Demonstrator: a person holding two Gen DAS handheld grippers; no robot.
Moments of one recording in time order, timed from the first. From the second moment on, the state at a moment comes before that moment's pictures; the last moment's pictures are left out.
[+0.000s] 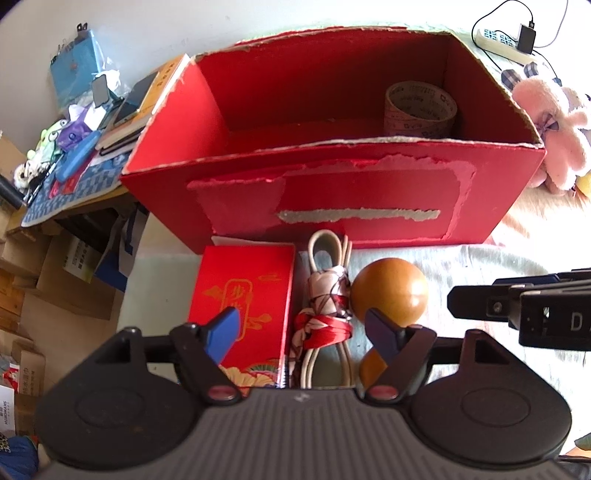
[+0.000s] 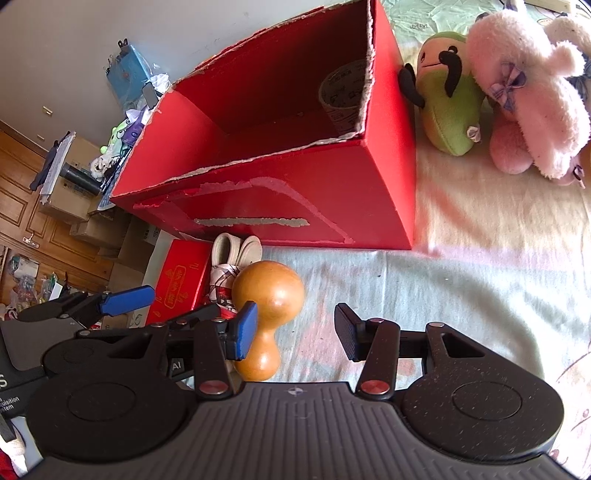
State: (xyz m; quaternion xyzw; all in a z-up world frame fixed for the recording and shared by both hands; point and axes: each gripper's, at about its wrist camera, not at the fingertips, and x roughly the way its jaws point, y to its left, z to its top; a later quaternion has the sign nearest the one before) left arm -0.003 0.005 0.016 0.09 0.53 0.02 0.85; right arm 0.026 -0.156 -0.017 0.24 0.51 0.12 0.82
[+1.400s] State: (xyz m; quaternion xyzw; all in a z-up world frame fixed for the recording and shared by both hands) left arm -0.012 0.006 -0.017 0.01 0.53 -0.22 0.82; right arm 0.053 -0.124 -0.048 0.25 0.56 0.12 0.78
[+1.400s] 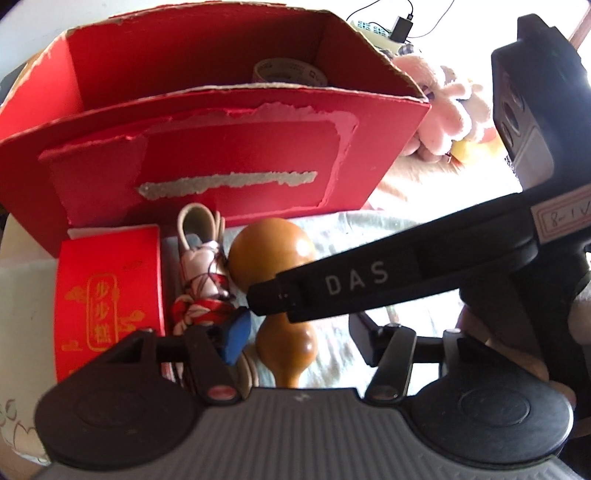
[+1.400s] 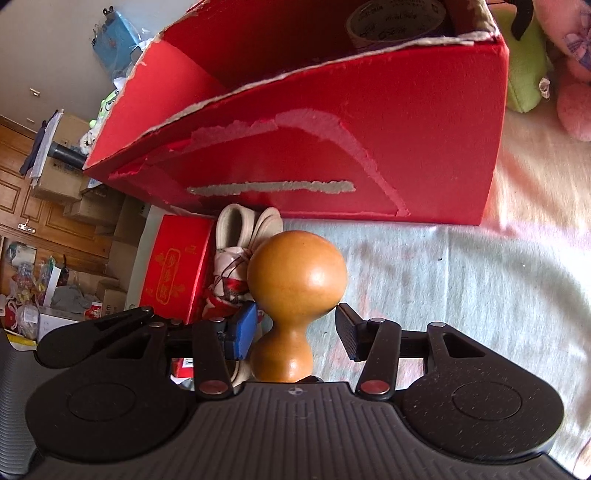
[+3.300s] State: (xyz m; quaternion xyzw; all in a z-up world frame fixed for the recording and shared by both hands) left arm 0.001 -0.063 0.056 0.17 0.39 -0.47 0.77; right arm -0.023 -0.181 0.059 0.30 0.43 -0.06 0.85
